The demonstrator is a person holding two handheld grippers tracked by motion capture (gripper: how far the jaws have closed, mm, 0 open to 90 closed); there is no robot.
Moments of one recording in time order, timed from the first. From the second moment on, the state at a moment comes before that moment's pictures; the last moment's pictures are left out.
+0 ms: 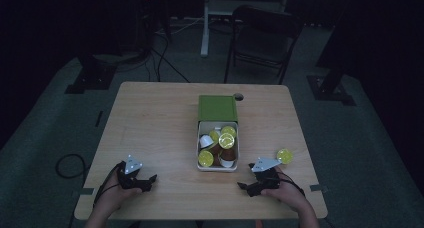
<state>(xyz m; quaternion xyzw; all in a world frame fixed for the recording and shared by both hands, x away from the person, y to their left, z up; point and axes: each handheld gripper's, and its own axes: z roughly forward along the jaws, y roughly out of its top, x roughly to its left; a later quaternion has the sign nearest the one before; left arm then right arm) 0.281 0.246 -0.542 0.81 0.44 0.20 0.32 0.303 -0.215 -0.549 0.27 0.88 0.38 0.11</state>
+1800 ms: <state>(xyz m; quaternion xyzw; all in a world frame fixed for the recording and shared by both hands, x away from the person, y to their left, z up) 0.321 0.131 -0.513 0.84 0.28 0.16 0.45 0.316 -0.210 -0.514 0.33 0.80 0.48 0.11</state>
